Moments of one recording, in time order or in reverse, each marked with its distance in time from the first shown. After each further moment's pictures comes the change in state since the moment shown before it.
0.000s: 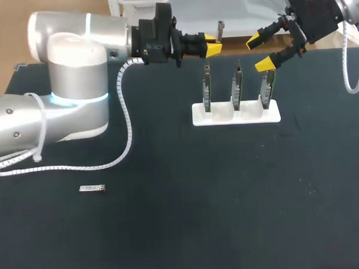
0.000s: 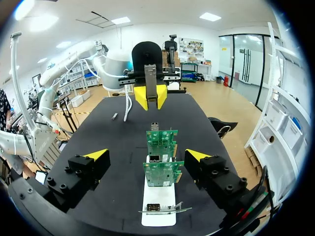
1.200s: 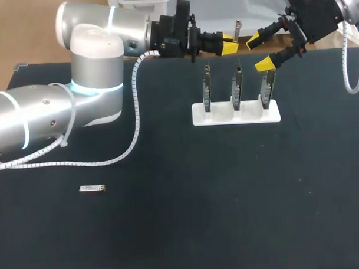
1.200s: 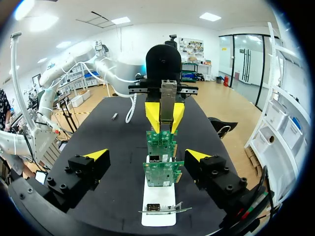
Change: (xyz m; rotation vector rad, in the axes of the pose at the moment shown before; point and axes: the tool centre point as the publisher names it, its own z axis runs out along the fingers) left arm 0.006 0.013 0.041 0.131 -0.006 -0.021; right arm 0.000 0.000 0.000 0.000 0.000 0.000
